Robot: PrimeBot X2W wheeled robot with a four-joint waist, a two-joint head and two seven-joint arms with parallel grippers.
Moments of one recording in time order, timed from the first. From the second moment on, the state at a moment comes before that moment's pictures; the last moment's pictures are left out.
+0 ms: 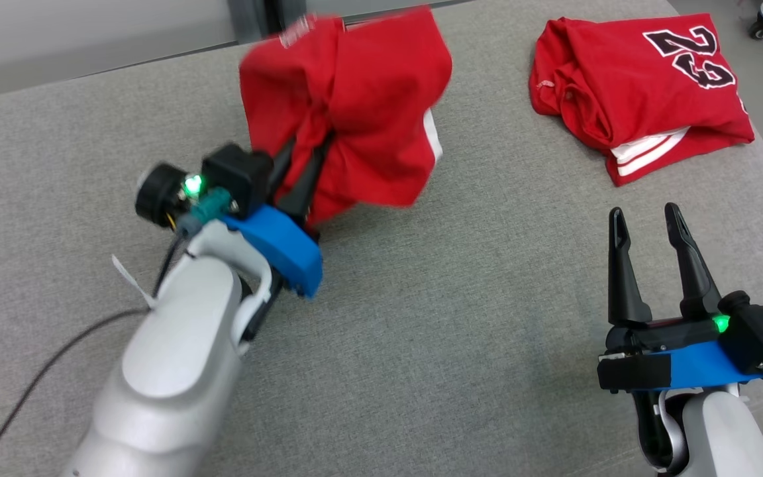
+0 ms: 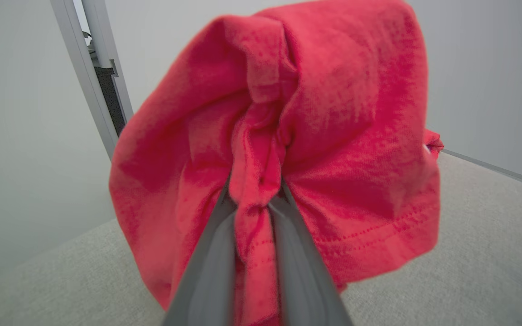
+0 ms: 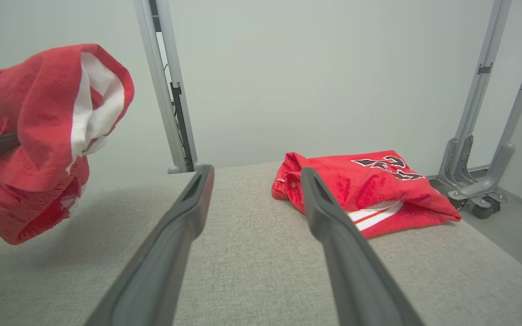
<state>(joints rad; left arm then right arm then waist) -0.82 0.10 -0.47 0.57 -0.27 -0.12 -0.12 -0.22 -0.05 -0.01 0.08 0.13 0.13 -0.26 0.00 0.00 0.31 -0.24</state>
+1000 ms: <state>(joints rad) -0.45 0.13 -0.39 0.34 -0.28 0.04 -0.26 -0.14 -0.05 -0.01 0.11 0.09 0.13 -0.26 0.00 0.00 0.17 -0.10</state>
